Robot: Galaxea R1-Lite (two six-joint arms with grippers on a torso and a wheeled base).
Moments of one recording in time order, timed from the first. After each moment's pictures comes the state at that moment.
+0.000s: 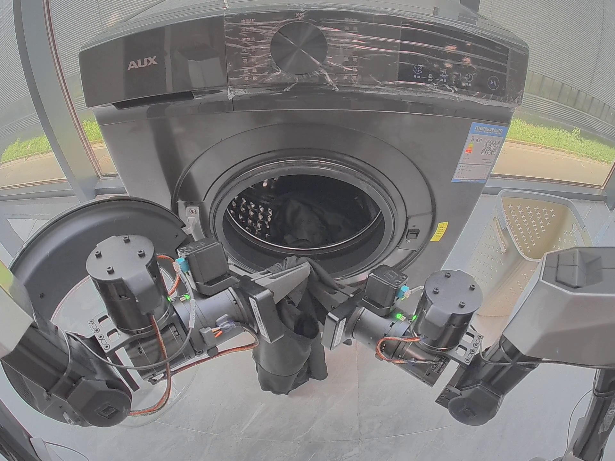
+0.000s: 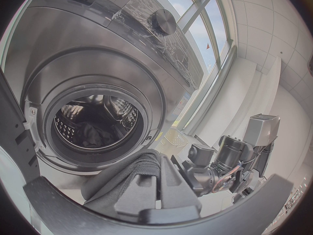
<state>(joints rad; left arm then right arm) -0.67 1.76 -0.51 -1.24 -0.18 -0.30 0.81 2.14 -0.69 -1.51 -0.02 0.13</state>
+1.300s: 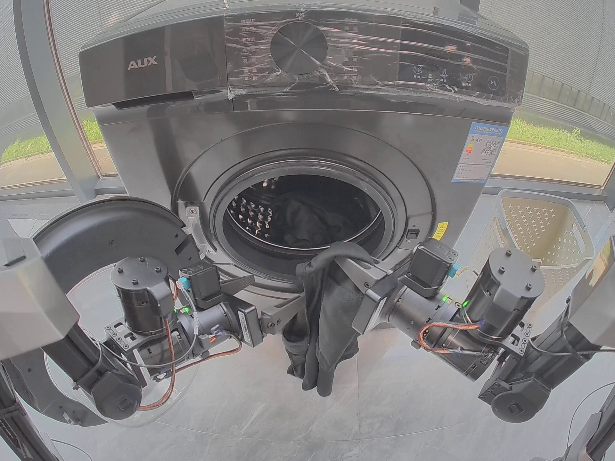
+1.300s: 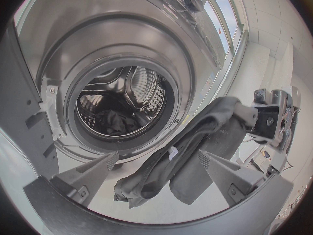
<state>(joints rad) -0.54 1.91 -0.45 -1.32 -0.18 -0.22 0.81 1.94 -0.59 -1.50 -0.06 0.14</state>
